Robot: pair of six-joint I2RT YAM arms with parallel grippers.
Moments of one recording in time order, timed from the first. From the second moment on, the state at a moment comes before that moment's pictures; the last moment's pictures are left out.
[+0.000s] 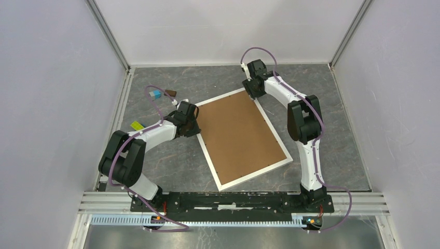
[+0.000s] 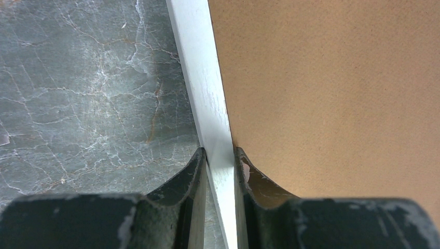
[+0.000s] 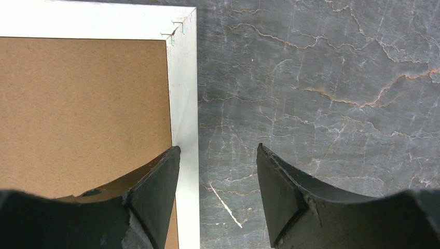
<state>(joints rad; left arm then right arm) -0.44 1.57 0.84 -0.24 -0.10 -0.68 0.38 2.27 1.89 -0.63 0.20 -0.15</state>
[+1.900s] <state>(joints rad) -0.44 1.57 0.84 -0.24 -0.10 -0.68 0.60 2.42 2.09 -0.79 0.60 -0.11</state>
